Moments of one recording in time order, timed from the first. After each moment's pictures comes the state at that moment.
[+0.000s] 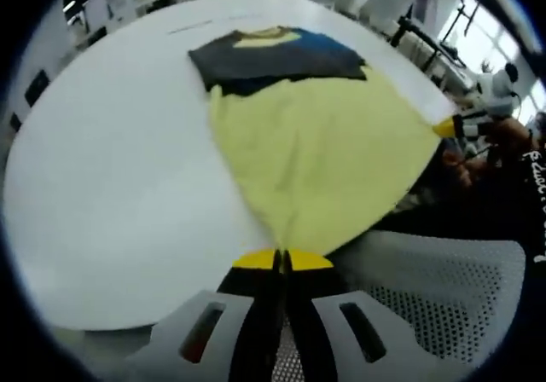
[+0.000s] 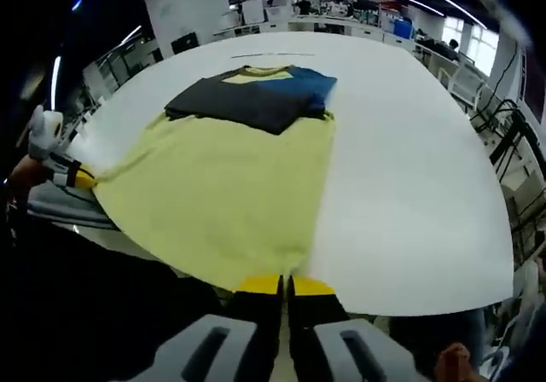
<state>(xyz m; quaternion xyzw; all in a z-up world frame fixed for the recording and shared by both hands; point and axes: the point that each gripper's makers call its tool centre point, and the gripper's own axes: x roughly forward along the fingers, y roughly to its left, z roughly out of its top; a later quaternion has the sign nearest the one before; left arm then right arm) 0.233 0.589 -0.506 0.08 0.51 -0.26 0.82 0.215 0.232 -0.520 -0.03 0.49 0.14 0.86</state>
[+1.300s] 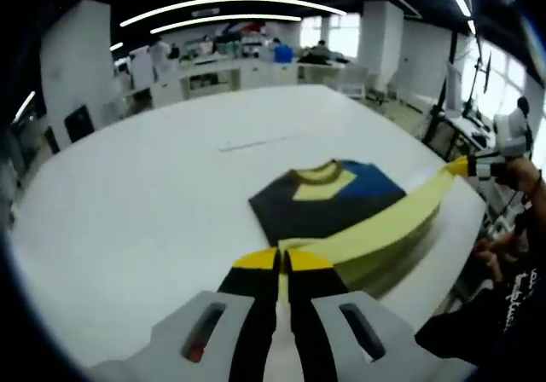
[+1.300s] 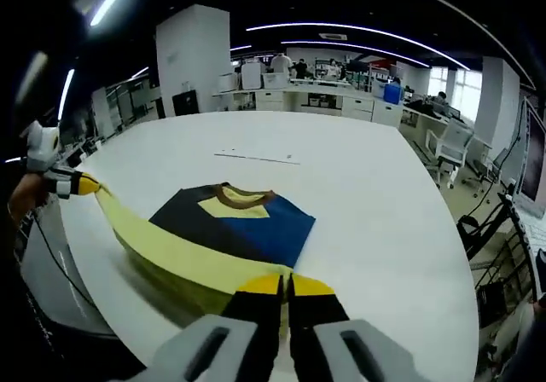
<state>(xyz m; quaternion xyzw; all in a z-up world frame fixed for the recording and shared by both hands) 0.400 0.580 -0.382 0.05 0.32 -0.19 0.93 0.389 0.230 -0.404 -0.04 0.33 0.13 0.93</state>
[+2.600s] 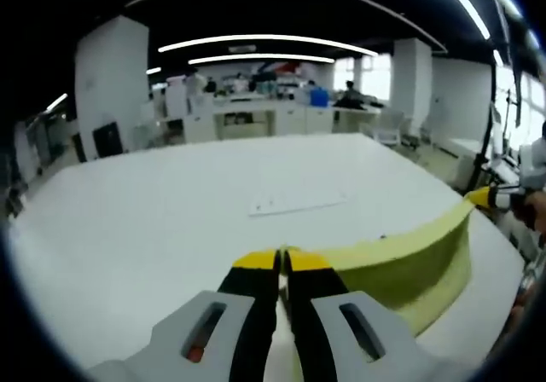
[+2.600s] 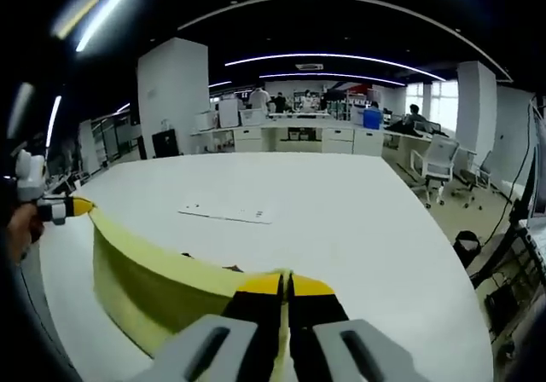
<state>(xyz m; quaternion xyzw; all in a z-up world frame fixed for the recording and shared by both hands) 0.541 0.576 -0.373 0.02 0.22 -0.11 0.97 0.527 0.216 -0.398 0.01 0.24 0.08 0.97</state>
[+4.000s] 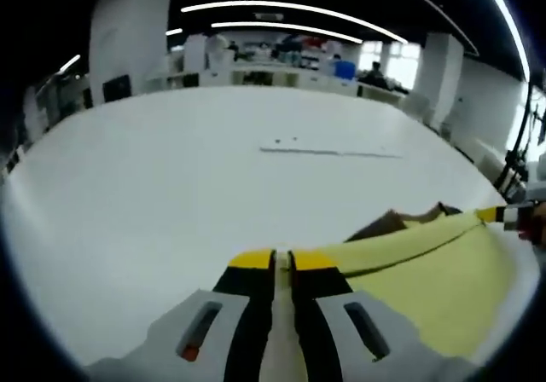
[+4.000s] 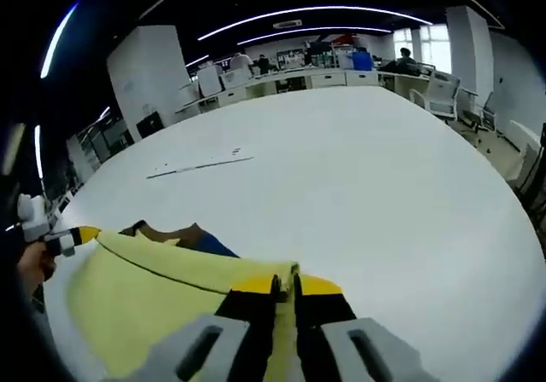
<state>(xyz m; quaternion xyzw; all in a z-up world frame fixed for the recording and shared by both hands) 0.585 0.587 -0.502 -0.01 0.28 -0.08 0.96 0.568 0.218 -0.527 0.06 0.35 0.09 0.93</state>
